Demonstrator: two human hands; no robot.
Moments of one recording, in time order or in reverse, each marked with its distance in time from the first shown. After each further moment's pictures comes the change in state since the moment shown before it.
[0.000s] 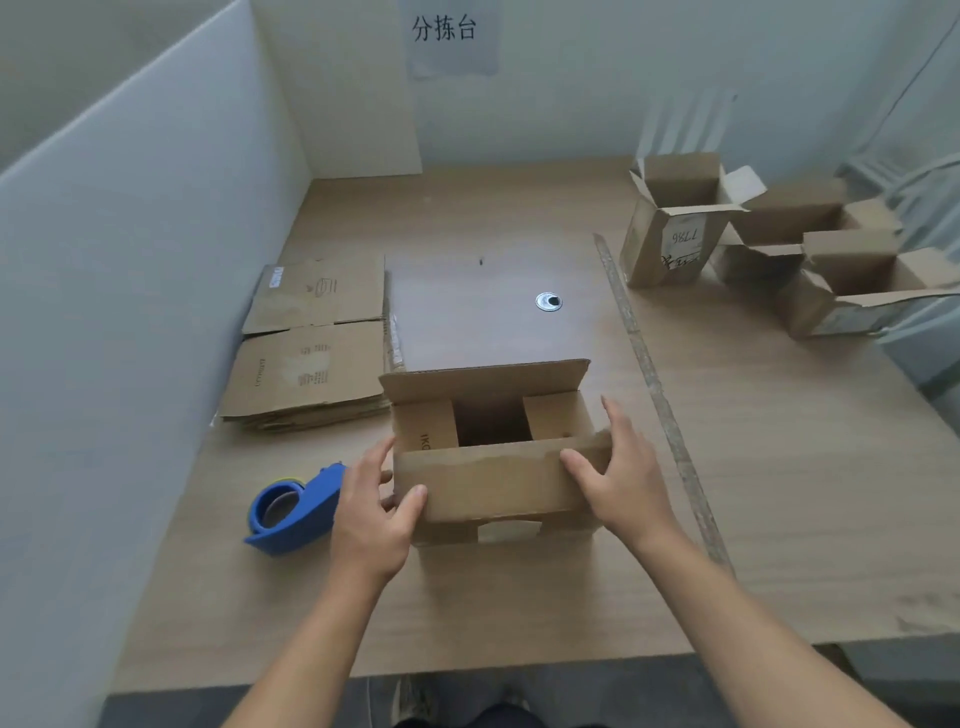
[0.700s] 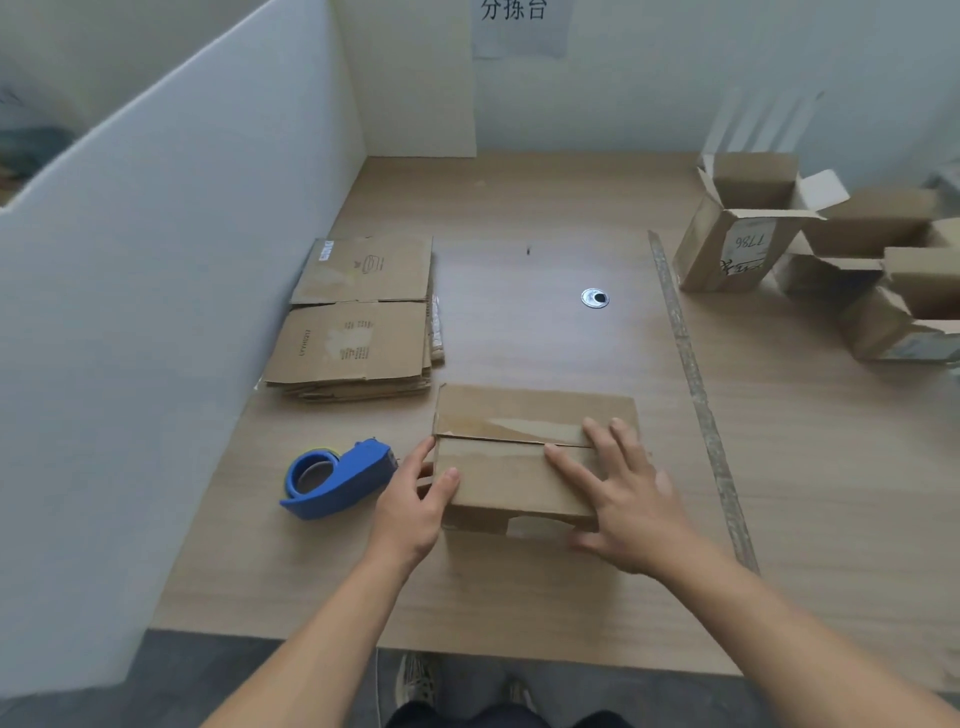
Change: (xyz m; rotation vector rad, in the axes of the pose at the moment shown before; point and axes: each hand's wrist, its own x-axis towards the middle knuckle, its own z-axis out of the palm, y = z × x) left_hand 0.004 -0.017 0.011 -0.122 -0.079 -0.226; right_hand 0.000 0.008 0.016 -0.770 -0.391 -0.461
